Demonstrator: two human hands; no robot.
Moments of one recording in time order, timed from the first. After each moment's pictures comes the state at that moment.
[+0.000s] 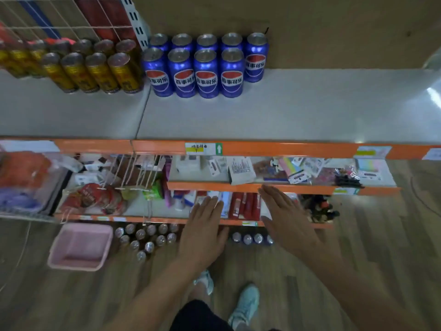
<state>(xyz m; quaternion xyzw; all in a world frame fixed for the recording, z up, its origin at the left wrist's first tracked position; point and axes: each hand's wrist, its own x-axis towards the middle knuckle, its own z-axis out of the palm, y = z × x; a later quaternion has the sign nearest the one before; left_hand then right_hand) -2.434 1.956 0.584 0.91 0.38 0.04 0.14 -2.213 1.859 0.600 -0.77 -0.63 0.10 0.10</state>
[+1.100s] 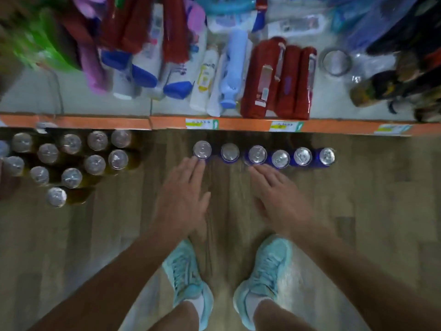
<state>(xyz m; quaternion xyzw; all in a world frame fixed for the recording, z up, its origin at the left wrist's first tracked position) -2.516 1.950 -0.008 0.90 0.38 -0.06 0.18 -2.311 1.823 -0.013 -0.75 -0.62 0.23 0.02</state>
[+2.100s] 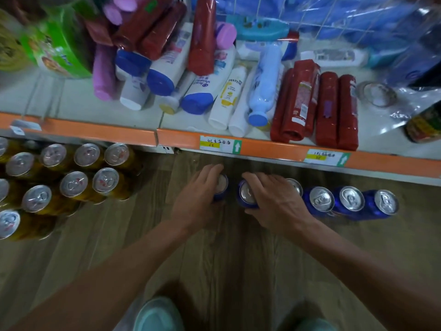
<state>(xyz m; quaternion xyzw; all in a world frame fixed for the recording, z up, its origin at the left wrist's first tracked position) -2.492 2.013 -0.183 0.89 0.37 0.10 0.25 -2.301 1.912 -0.152 -0.71 -0.70 0.09 0.01</state>
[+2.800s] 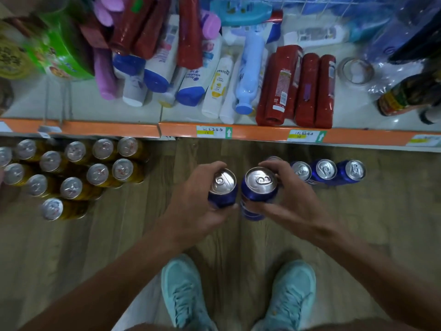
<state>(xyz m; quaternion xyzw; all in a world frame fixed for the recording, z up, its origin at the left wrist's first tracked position) -2.519 1.961 -0.021 0.82 0.36 0.12 0.42 -2.317 1.852 -0.019 -0.72 -0.46 0.39 0.33</state>
